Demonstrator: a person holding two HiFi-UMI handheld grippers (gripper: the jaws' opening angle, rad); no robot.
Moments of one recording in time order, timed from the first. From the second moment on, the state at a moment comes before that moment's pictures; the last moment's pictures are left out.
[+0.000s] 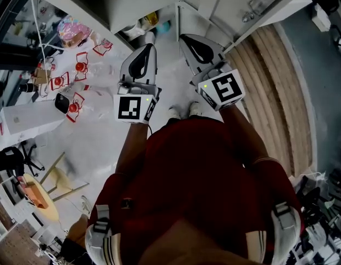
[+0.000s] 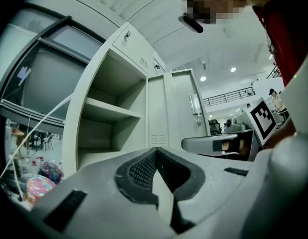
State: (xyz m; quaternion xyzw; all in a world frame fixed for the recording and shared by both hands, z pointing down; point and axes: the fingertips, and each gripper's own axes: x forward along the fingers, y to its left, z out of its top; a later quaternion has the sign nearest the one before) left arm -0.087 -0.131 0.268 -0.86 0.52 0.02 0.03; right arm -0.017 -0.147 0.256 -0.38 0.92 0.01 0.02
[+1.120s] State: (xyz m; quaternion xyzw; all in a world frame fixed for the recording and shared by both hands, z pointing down) left arm -0.073 -0.127 0.259 -0.86 0.50 0.03 0.02; right arm -0.019 -0.135 0.246 -0.37 0.93 0.03 0.02
